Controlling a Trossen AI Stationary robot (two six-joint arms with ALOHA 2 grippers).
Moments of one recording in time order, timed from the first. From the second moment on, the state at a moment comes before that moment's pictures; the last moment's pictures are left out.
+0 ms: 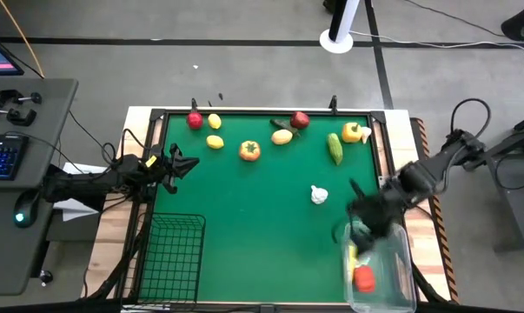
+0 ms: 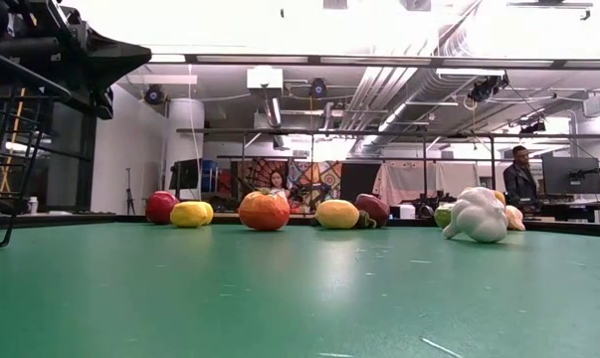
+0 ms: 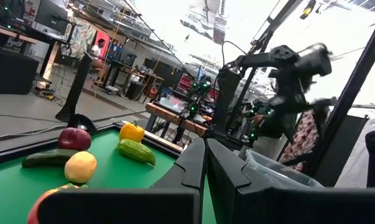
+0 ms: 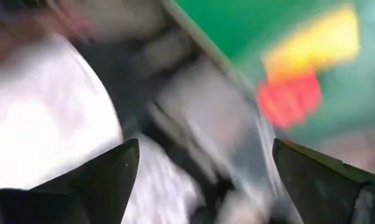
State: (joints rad) left arm 0.09 0.10 0.01 0.31 -0.14 -0.37; right arm 0.52 1.21 1.36 -1.08 -0.31 1.51
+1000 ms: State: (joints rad) left arm 0.09 0.10 0.01 0.31 -0.14 -0.37; right arm 0.02 1.73 1.36 -1.35 0.05 0.86
